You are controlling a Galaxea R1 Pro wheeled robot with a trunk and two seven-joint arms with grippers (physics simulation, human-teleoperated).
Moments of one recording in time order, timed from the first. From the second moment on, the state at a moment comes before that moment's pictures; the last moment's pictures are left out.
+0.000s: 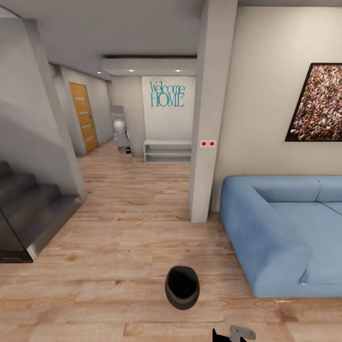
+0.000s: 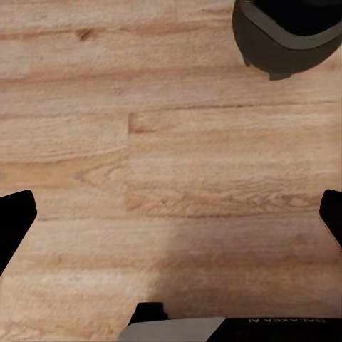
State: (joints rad) left arm -0.03 -0.08 -0.29 -0.59 0.11 -0.13 0.28; right arm -0.22 0.03 0.24 -0.47 -0.35 -0.19 -0.20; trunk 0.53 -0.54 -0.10
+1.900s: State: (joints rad) left arm -0.50 -0.07 -0.28 -0.45 0.33 0.40 0.15; right arm -0.47 0.14 0.34 -0.50 -0.35 0.35 -0.21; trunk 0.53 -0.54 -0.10
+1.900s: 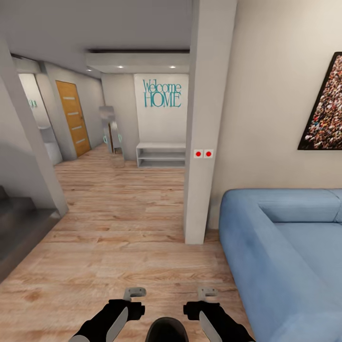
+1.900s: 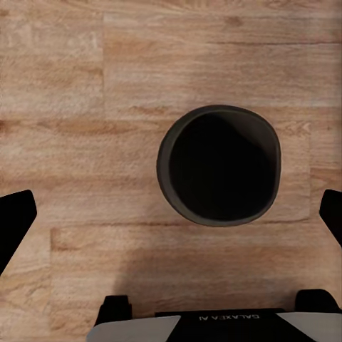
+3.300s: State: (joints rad) left arm -0.50 -0.07 -0.28 -0.40 0.34 0.41 0.15; right arm -0.47 0.14 0.33 -0.50 -0.35 0.36 -0.19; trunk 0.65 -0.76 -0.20
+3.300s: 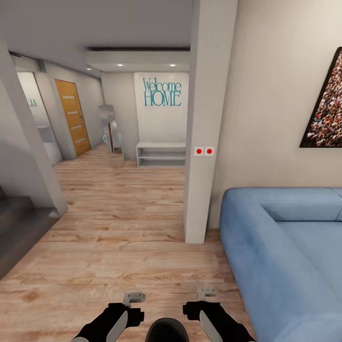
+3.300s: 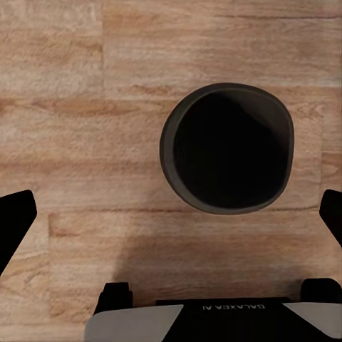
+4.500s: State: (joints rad) left arm -0.50 -0.08 -0.28 -0.37 0.33 0.39 0.15; right arm -0.47 0.14 0.33 -0.51 -0.35 0.36 -0.20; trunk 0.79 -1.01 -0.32
